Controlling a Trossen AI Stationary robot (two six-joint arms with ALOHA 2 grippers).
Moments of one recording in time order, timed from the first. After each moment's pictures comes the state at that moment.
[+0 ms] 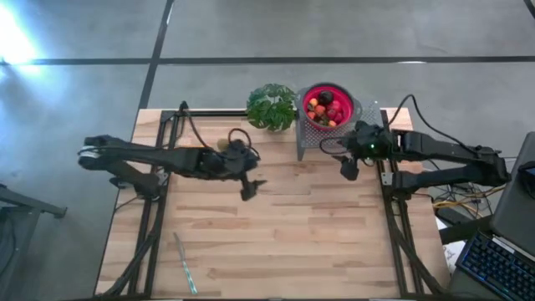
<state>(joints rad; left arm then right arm) -0.07 1.36 1.12 -0.37 -0.30 -0.19 -0.20 0.88 0.87 -0.76 0.21 0.08</state>
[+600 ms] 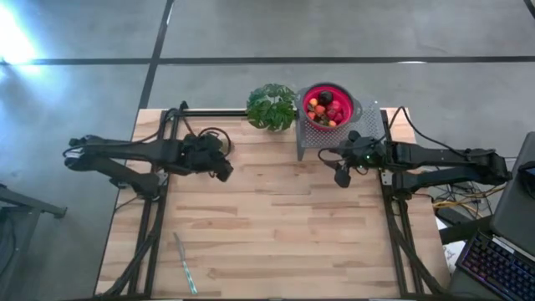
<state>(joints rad) -0.04 1.19 1.12 -1.01 -0.59 -0.78 -0.14 0.85 0.63 -0.45 0.21 0.16</state>
